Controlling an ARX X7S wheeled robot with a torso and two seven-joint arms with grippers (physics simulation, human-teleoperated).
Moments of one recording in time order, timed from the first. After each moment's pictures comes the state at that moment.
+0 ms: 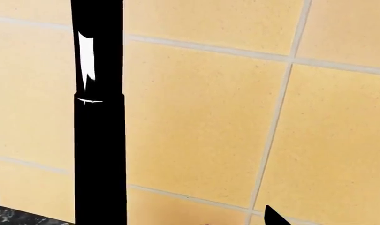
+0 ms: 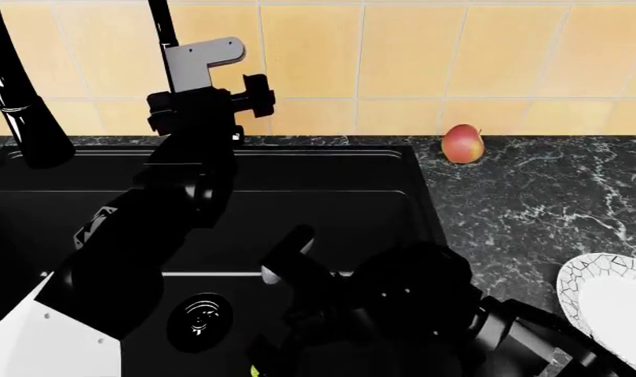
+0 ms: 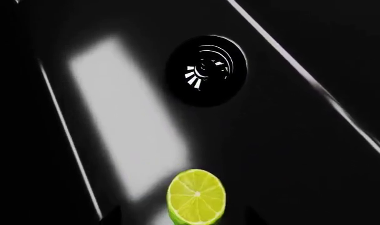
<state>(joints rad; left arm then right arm) -1.49 0.00 2.42 -1.31 -2.50 0.33 -0.30 1.05 0.22 -1.05 0.18 1.10 1.12 -0.05</state>
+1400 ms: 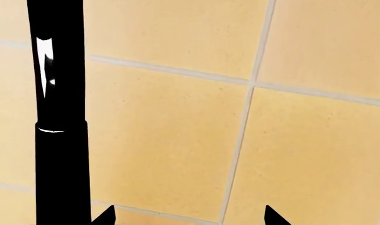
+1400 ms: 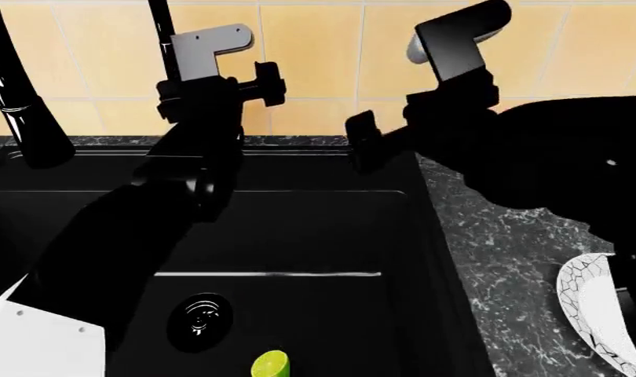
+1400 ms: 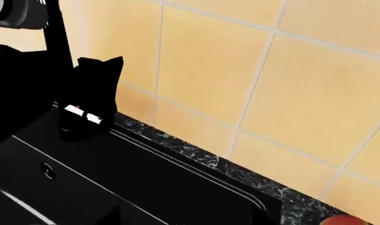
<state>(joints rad) -1.49 0.00 2.08 -1.31 -2.17 0.30 -0.29 1.34 0.51 -0.62 -0.02 1.25 1.13 0.40</state>
